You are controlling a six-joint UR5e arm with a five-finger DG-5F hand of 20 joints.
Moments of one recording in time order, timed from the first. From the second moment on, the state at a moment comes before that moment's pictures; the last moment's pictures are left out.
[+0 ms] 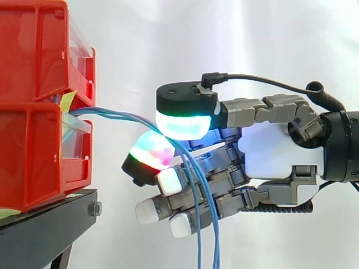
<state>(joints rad) 0.15 -2.32 -1.15 -2.80 -1.21 -0.09</state>
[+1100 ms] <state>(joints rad) 0.16 -2.32 -1.15 -2.80 -1.21 -0.09</state>
